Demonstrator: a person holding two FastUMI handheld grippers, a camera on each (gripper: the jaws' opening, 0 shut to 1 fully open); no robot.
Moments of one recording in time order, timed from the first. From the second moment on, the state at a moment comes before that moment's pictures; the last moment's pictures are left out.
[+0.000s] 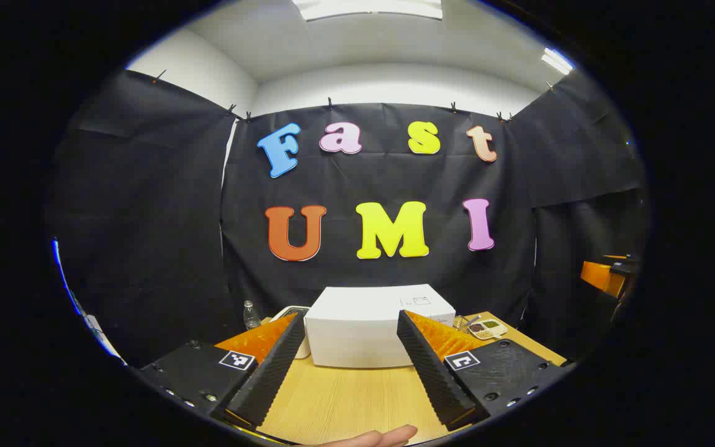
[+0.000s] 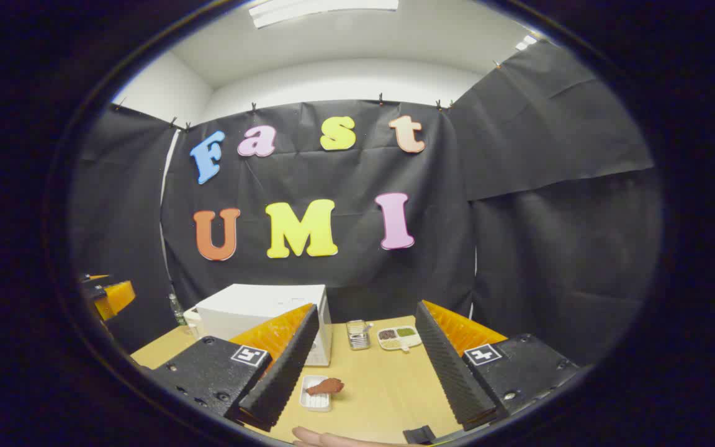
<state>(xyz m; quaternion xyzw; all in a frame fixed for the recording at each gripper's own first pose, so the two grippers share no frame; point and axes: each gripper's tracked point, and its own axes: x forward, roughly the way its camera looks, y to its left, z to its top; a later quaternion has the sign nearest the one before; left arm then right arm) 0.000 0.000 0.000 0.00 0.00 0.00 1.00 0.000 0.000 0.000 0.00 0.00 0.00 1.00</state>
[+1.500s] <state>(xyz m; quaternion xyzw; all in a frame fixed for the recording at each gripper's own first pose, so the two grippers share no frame) 0.116 -0.105 -0.086 -0.05 0.03 -0.06 1.00 0.016 -0.064 0.010 -0.02 -0.06 -0.01 1.00</state>
